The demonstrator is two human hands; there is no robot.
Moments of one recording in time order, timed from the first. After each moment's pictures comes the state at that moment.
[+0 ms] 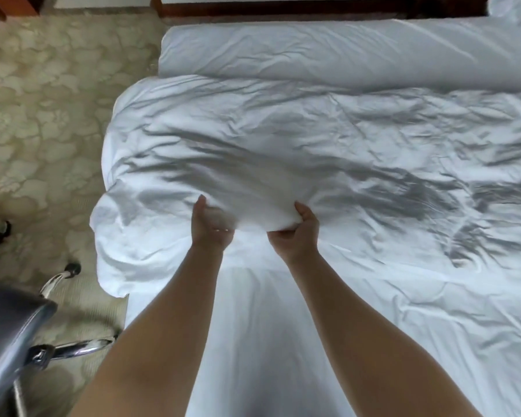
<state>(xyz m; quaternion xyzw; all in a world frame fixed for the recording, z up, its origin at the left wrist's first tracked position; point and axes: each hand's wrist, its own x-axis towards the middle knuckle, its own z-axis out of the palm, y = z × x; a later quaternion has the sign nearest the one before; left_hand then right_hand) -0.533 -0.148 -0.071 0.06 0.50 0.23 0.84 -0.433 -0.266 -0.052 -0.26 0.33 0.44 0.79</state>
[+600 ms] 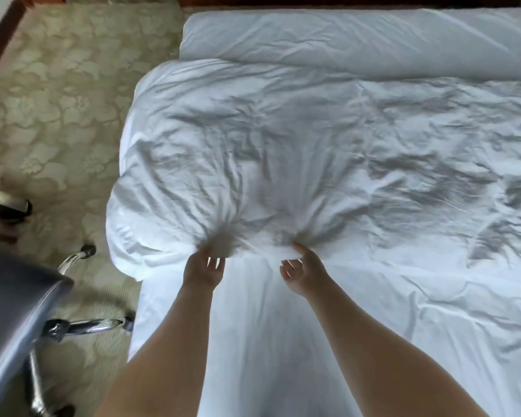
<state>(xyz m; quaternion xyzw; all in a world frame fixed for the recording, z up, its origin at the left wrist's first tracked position) -0.626 -0.186 -0.120 0.03 0.63 0.25 0.74 -0.484 -0.318 -0.128 -0.50 0.36 0.53 0.58</state>
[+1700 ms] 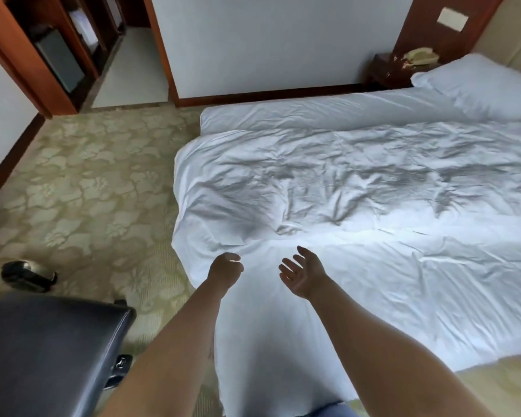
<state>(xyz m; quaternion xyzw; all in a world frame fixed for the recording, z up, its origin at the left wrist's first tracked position) -0.822 -0.160 -0.009 0.68 0.49 -0.04 0.55 -0.719 -0.304 0.006 -0.47 0.28 0.47 0.69</state>
